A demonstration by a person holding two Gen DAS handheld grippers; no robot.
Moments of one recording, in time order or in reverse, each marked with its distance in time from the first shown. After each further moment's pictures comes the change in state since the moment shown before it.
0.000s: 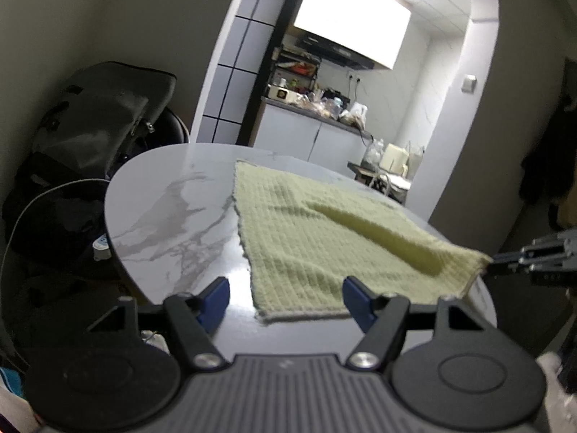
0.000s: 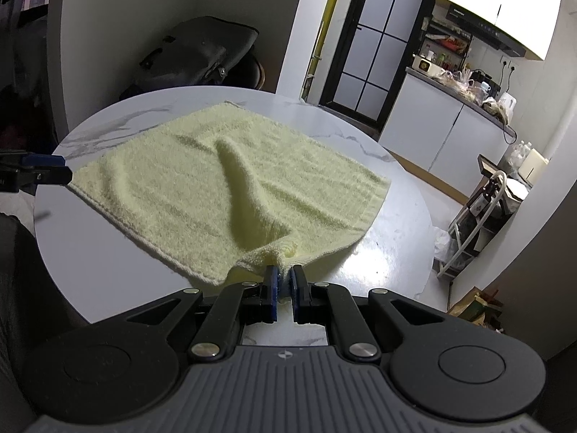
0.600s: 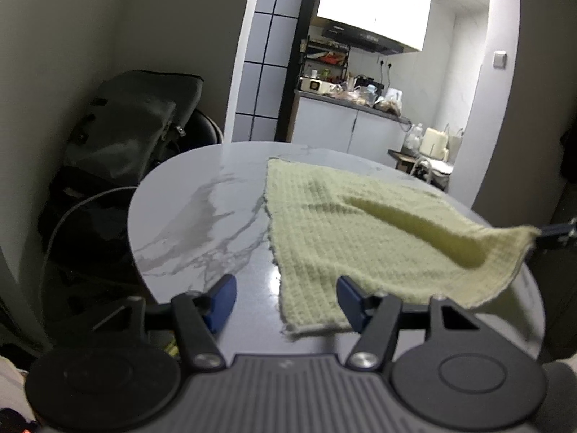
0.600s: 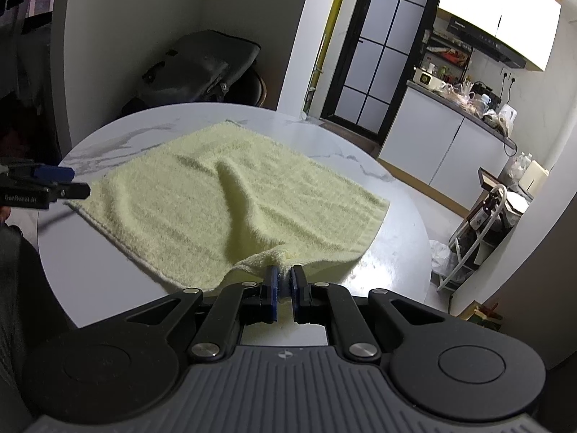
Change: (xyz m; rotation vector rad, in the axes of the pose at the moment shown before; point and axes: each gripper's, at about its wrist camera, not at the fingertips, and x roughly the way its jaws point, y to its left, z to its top) left arm 0.017 -0.020 0.006 0.099 0.042 0.194; right arm -0.006 -0.004 0.016 -0.010 -0.047 0.002
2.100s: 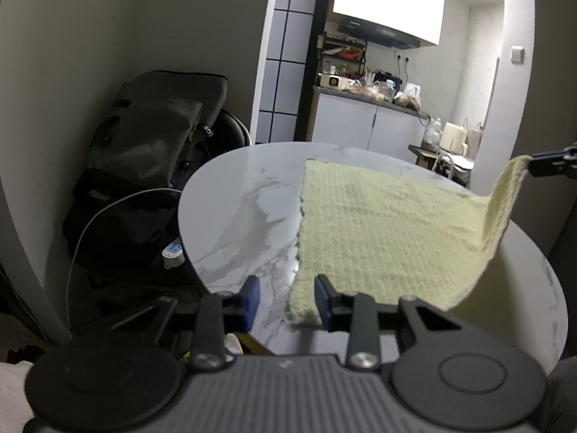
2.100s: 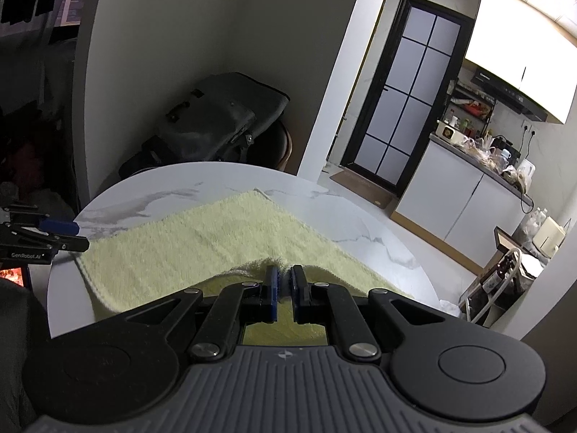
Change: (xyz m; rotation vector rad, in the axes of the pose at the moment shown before) left arm -0.011 0.033 0.009 -0.024 0.005 0.042; right arm 0.019 0.022 0.074 -0.083 -0.134 0.045
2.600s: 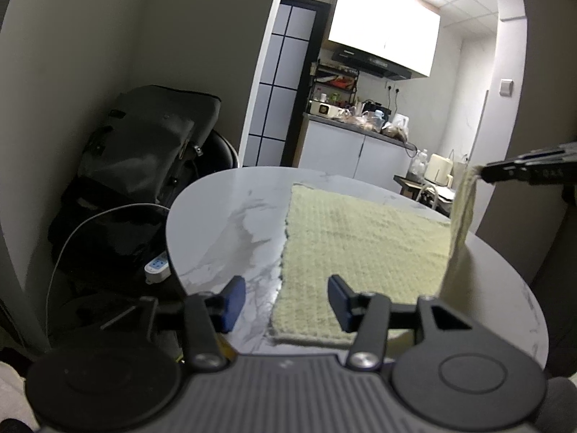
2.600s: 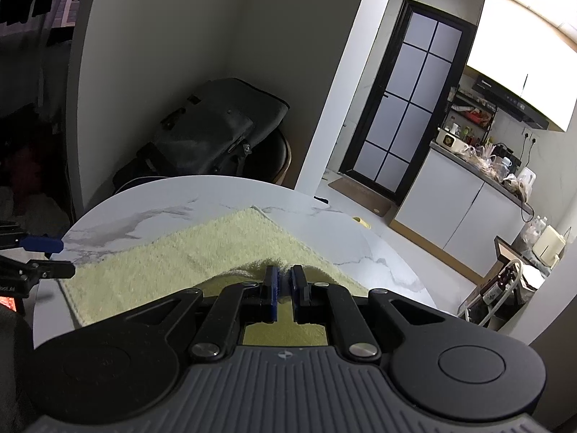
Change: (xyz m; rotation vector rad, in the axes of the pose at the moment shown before) left arm -0.003 0.003 -0.006 -0.034 -0.089 -0.082; right arm 0.029 0.005 0.023 -0.021 -0.013 -0.011
